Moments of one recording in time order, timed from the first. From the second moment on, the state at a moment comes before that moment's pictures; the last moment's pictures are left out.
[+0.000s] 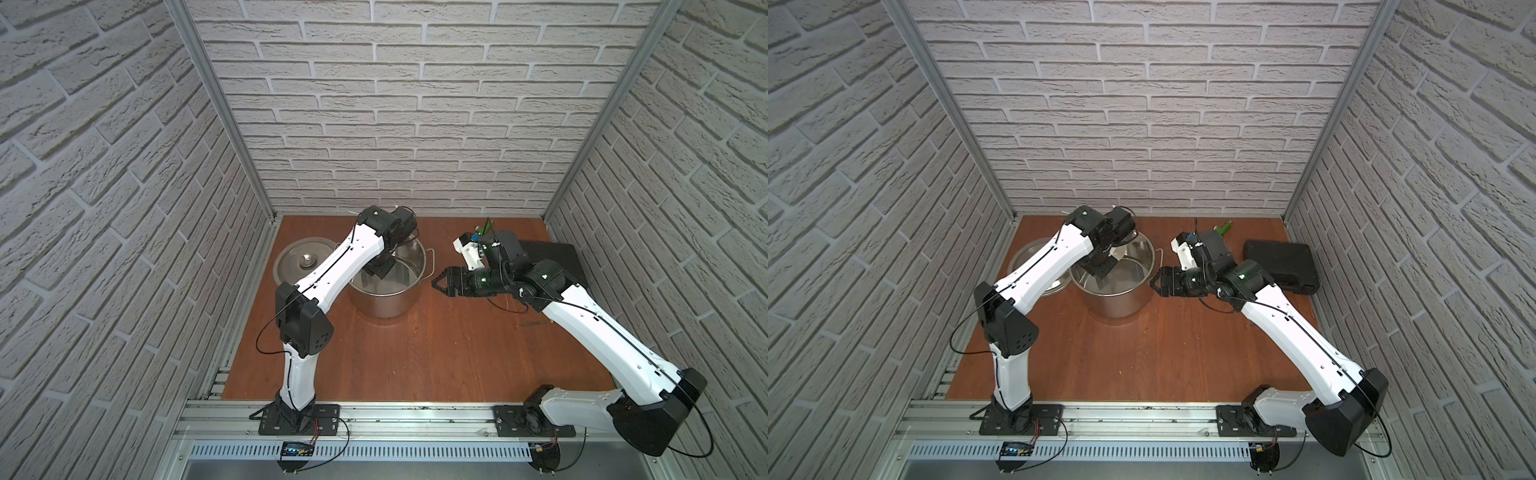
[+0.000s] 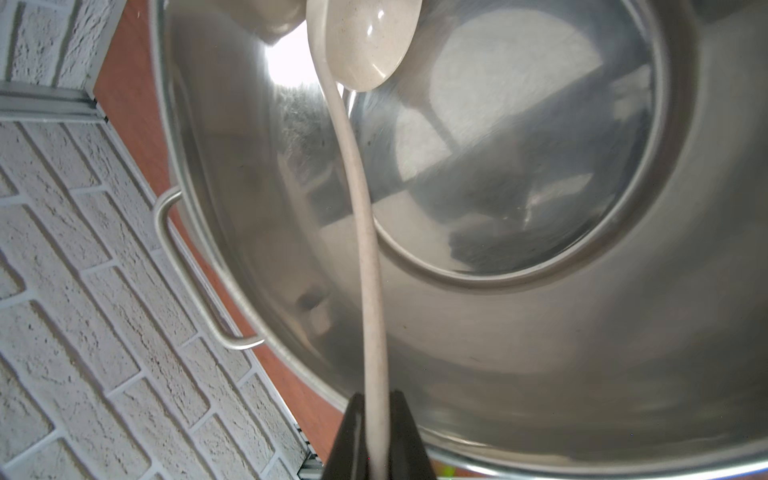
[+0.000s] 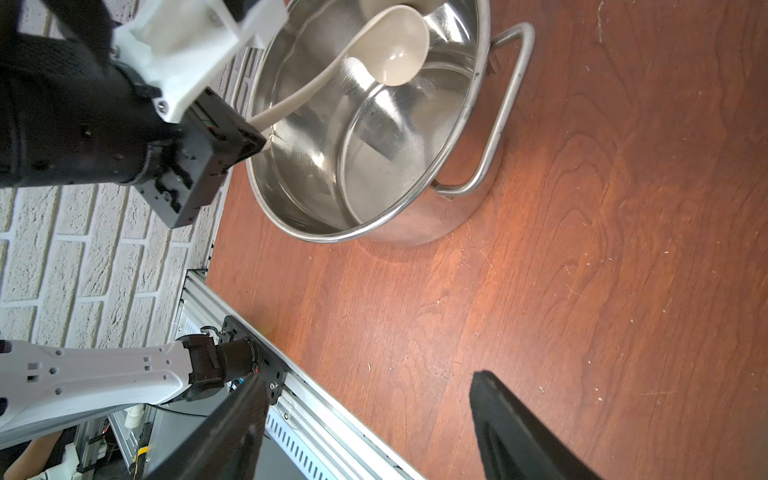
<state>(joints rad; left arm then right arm) -0.60 1.98 2.08 -1.61 -0.39 -0.10 0.54 1.26 1.35 -0.92 -0.28 0.53</state>
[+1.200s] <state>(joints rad) -0.56 1.87 2.00 -1.68 -0.41 -0.12 0.56 1.20 1.27 -0.90 -0.24 0.53</state>
